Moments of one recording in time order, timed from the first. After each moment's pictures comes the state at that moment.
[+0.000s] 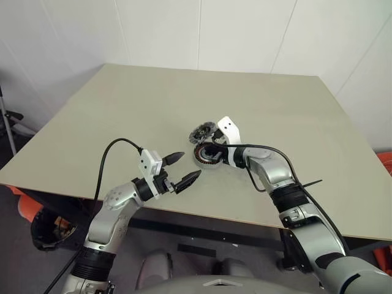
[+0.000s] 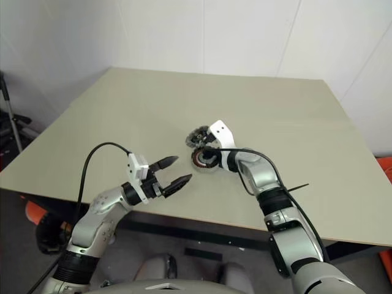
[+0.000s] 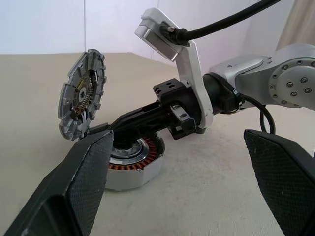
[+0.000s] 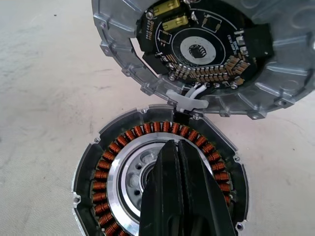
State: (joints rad) left arm -0.06 0.26 -0.11 -0.14 -0.43 0.17 -0.79; right arm -0.58 -0.30 0.20 0.35 0.11 0.48 0.69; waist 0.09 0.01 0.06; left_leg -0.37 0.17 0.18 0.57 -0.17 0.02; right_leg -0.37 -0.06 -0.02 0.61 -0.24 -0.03
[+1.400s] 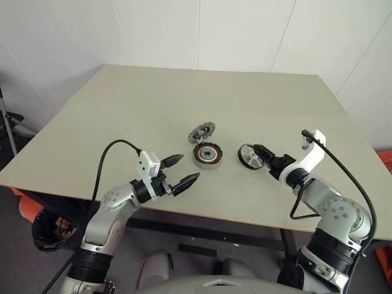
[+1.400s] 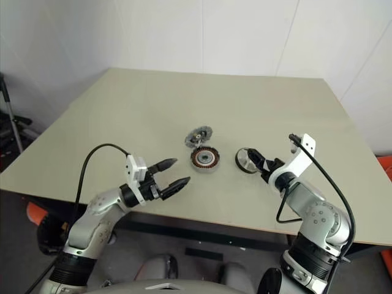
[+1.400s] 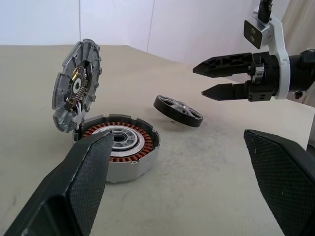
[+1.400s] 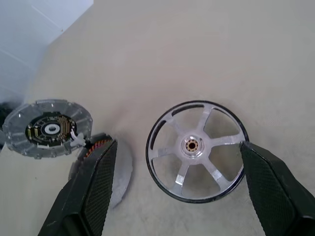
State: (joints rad) left arm -0.05 0.28 -0.10 -0.15 -0.45 0.19 -0.82; right arm -0.29 -0.06 -0.67 -0.42 0.65 1.29 0.06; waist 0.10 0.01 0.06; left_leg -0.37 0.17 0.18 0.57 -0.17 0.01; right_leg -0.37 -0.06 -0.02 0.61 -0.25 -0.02
